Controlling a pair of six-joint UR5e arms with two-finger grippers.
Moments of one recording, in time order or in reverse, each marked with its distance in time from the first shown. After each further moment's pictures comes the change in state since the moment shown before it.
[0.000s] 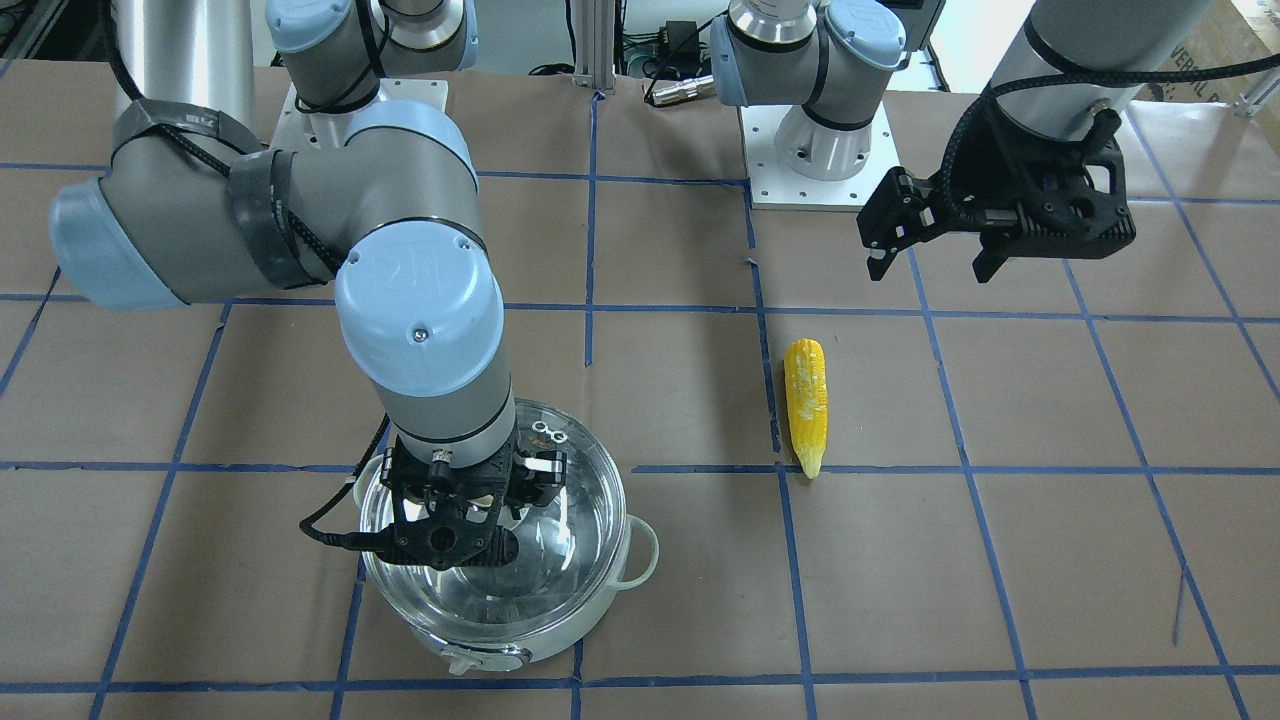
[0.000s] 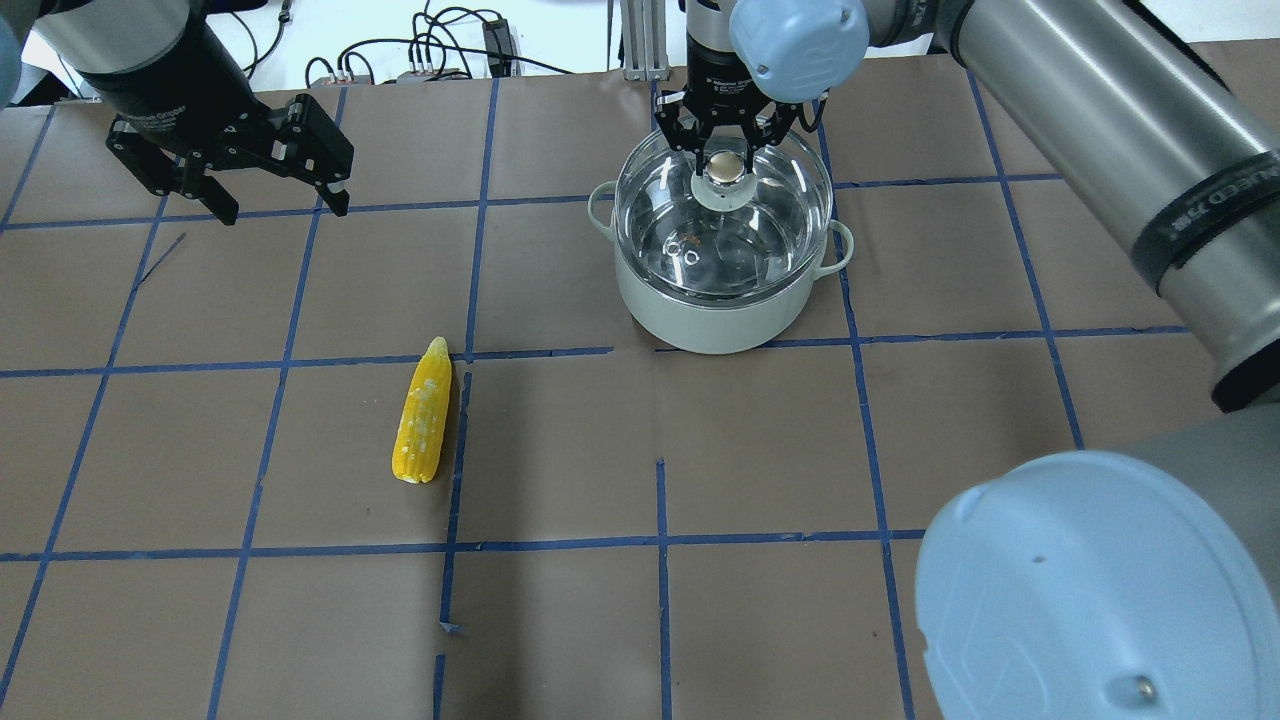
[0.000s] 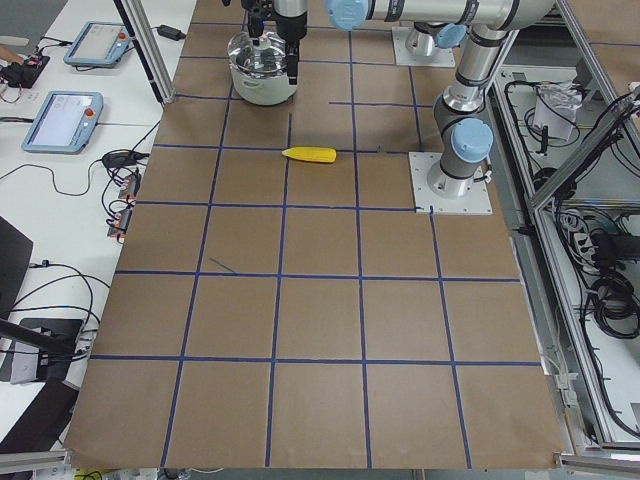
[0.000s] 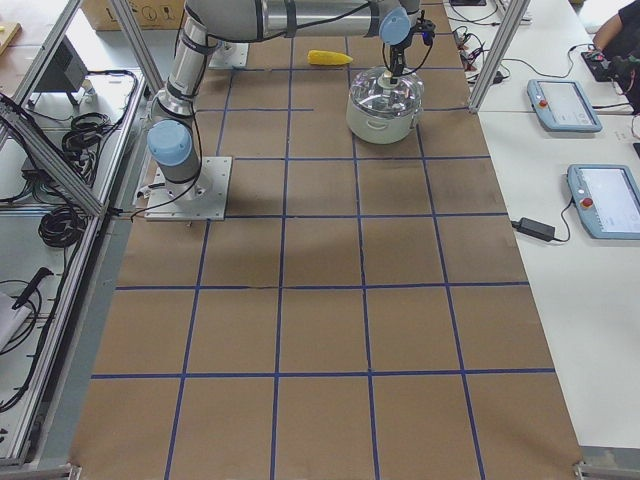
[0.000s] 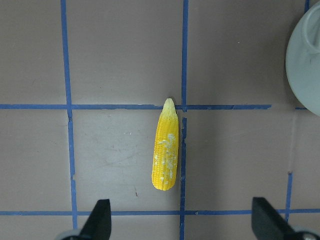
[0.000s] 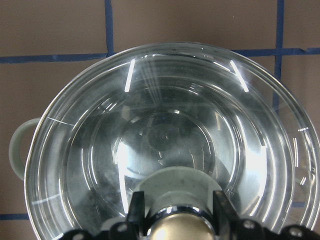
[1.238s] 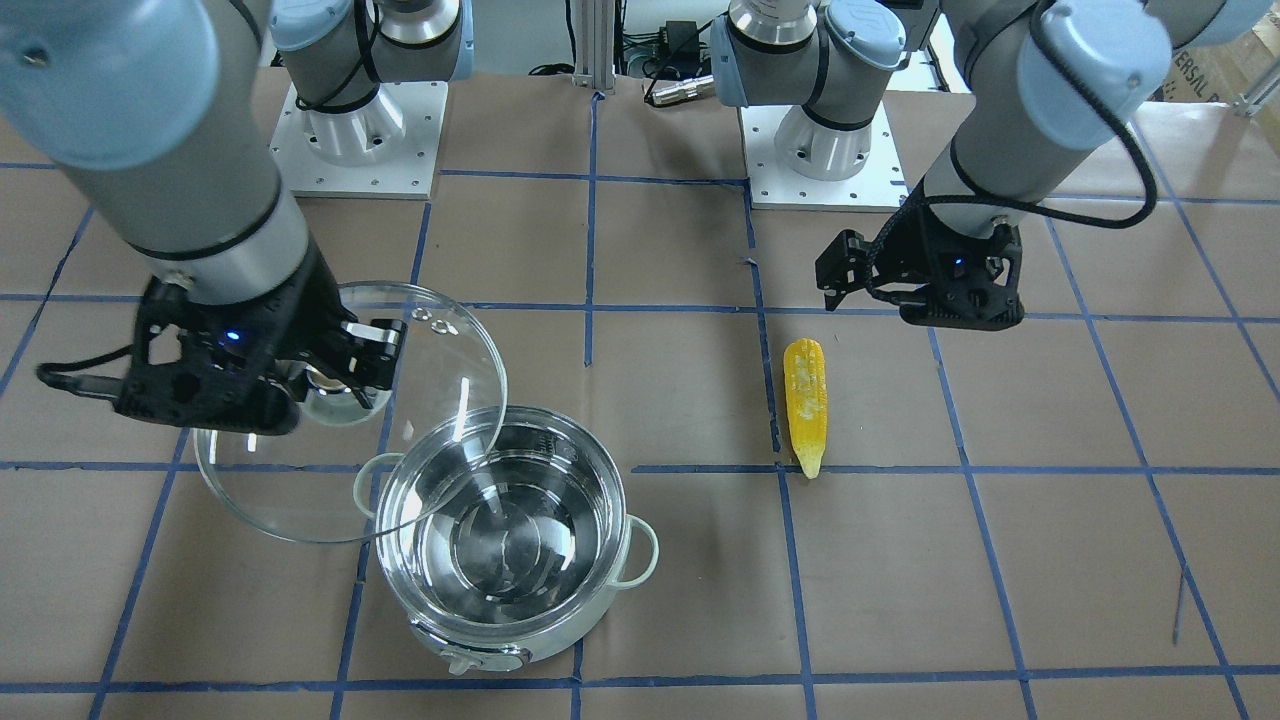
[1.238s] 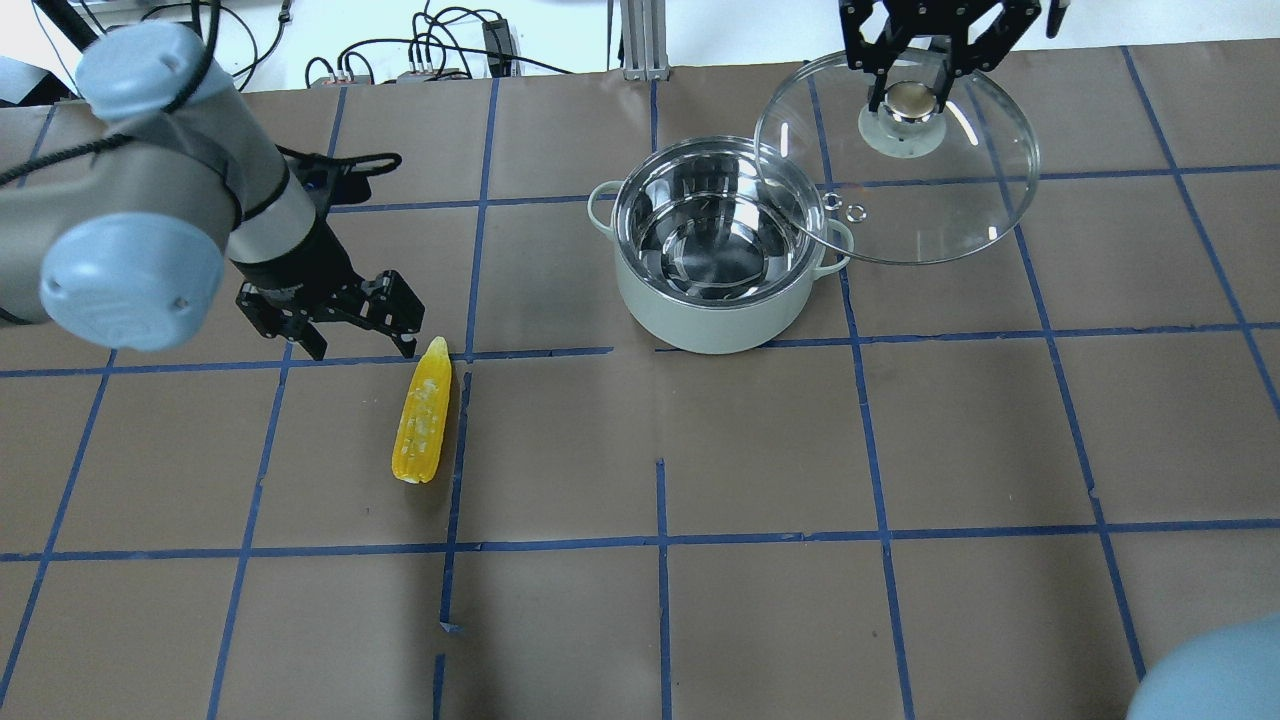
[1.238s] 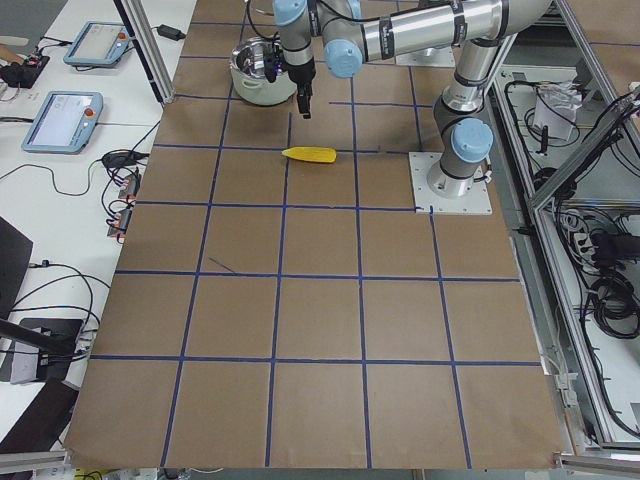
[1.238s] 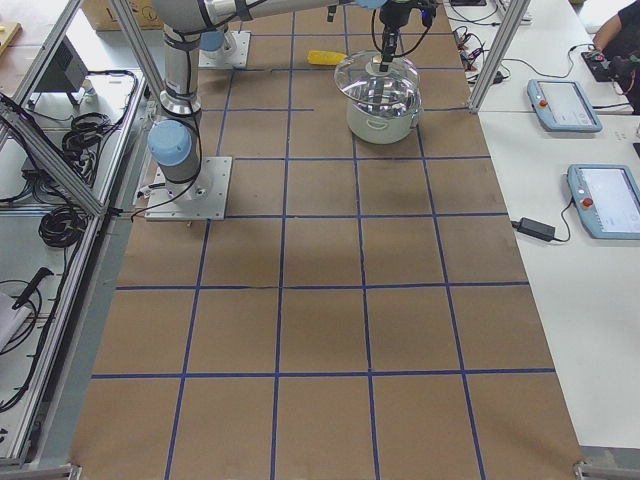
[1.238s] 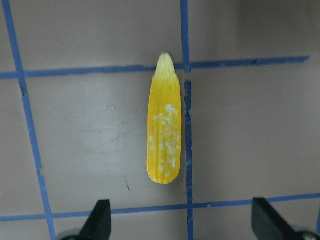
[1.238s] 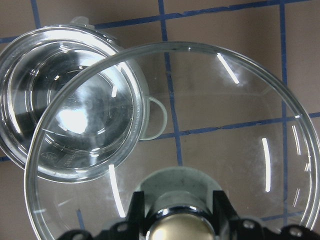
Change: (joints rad) left arm 0.006 -0.033 -0.429 0.331 -0.004 0.070; right arm -0.206 -0.249 -0.028 0.342 0.008 -0.094
